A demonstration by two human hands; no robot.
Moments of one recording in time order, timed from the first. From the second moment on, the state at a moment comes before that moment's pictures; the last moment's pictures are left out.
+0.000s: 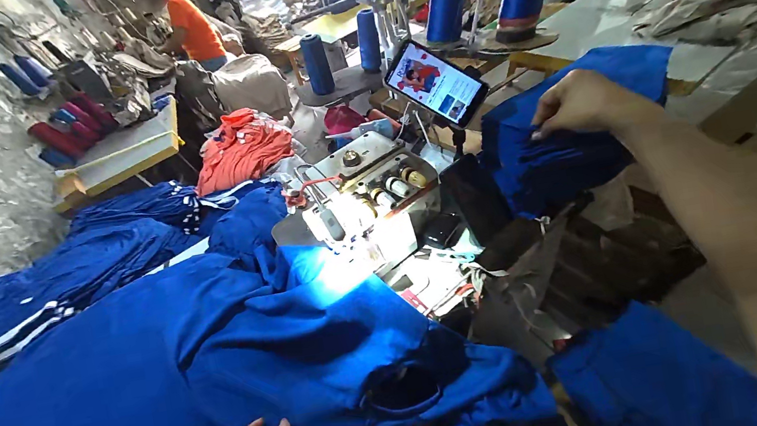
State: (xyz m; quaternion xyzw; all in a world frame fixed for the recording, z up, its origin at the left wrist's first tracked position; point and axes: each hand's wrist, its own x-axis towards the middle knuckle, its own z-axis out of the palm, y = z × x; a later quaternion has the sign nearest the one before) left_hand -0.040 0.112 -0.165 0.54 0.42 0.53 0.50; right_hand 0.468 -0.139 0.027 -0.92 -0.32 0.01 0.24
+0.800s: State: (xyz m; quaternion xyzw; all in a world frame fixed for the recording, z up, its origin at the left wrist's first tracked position) left_hand 0.049 0.059 -0.066 0.75 0.03 0.51 0.43; right_hand 0.336 -0.130 0.036 -0.73 -0.58 -0.24 0.27
